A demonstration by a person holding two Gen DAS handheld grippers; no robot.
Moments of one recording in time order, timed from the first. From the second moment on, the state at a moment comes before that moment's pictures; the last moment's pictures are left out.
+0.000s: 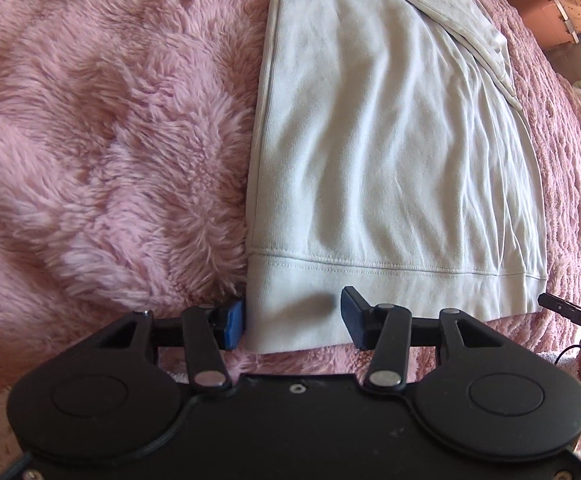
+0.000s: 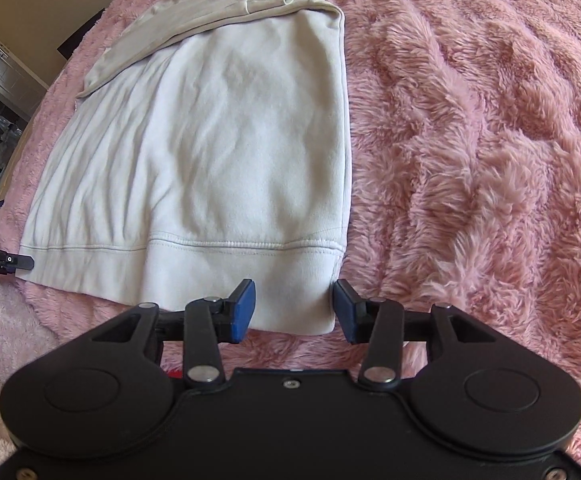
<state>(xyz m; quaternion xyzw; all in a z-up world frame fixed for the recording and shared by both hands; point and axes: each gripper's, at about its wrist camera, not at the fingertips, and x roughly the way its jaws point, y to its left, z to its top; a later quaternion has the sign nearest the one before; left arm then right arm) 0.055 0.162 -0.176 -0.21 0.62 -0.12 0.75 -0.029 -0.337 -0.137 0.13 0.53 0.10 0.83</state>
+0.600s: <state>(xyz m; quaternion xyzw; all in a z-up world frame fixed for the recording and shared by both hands) 0.033 0.178 -0.131 -0.30 0.51 -0.22 0.78 -0.036 -0.339 -0.118 0.17 0.49 0.11 0.85</state>
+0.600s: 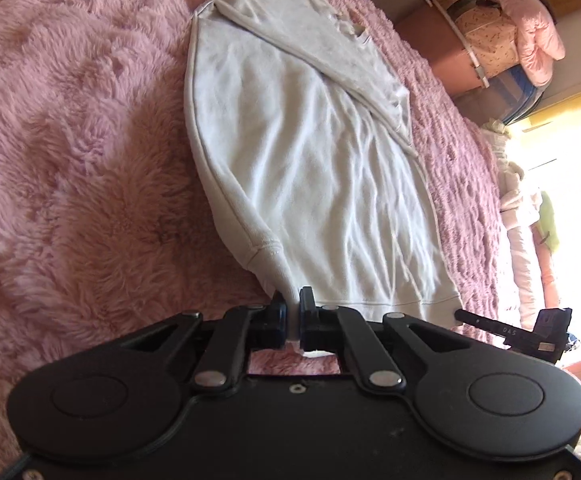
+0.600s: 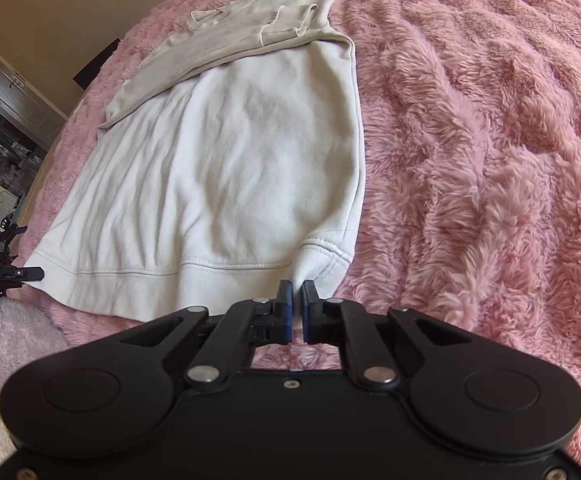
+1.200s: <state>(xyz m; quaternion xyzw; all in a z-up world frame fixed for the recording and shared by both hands) 0.165 0.213 -0.037 -0.38 0.32 -0.25 0.83 0.056 -0.374 -0.026 0.33 0.26 0.08 0.91</state>
